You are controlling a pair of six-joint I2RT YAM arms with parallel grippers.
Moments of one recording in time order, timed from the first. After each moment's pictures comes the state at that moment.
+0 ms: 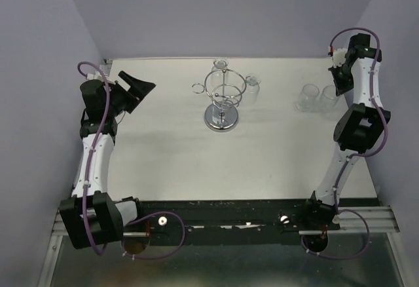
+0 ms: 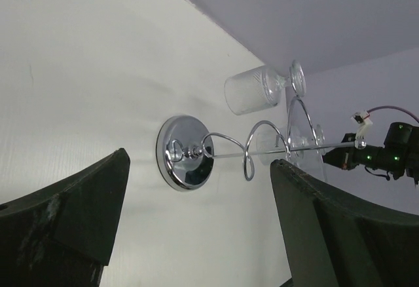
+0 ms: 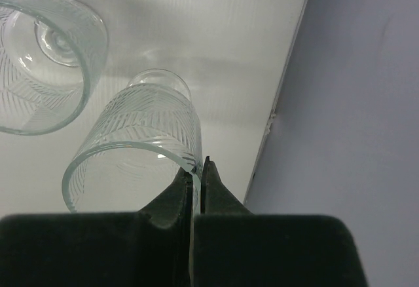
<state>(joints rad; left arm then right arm) 0.19 1.16 0.93 -0.06 0.58 -0.83 -0.28 2.15 2.19 -1.18 0.04 -0.52</state>
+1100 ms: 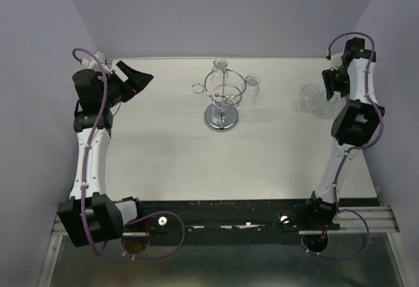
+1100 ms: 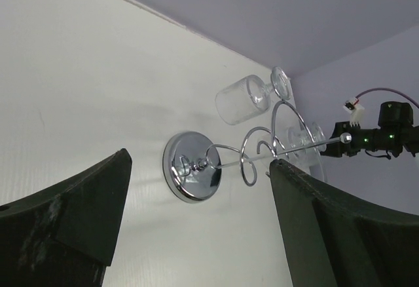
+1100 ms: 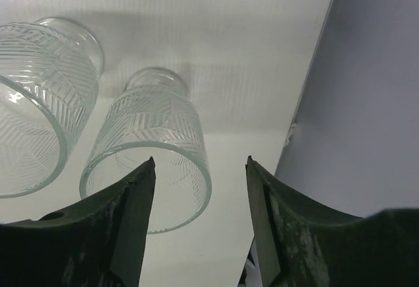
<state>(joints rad) 0.20 1.18 1.09 -0.13 0.60 -0.69 -0.29 2.31 2.29 -1.22 0.03 -0.46</state>
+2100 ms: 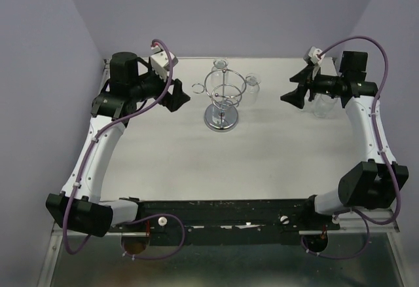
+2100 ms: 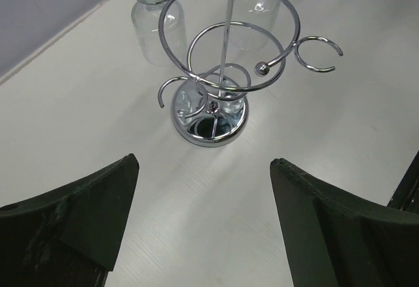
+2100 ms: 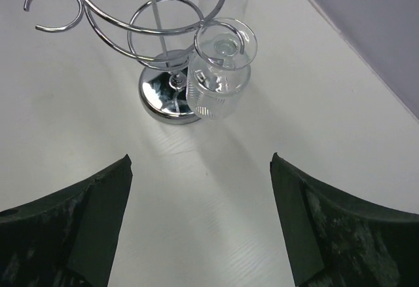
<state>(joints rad) -0.20 1.25 1.39 -0.56 0.64 0.21 -0.13 1.42 1.44 -0.70 -1.03 -0.71</state>
